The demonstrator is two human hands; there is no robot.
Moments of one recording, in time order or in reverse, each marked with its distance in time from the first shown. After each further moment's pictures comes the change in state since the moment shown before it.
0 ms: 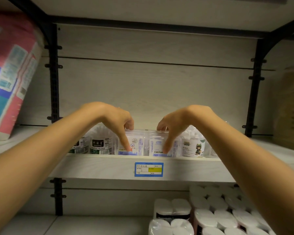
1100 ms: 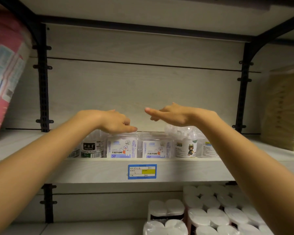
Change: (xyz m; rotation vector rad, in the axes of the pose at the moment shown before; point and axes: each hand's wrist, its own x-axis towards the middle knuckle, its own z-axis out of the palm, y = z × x) left_hand 0.020 0.001 0.011 0.075 0.168 0.039; right_hand -0.018 0.009 0.005 0.362 0.360 0.004
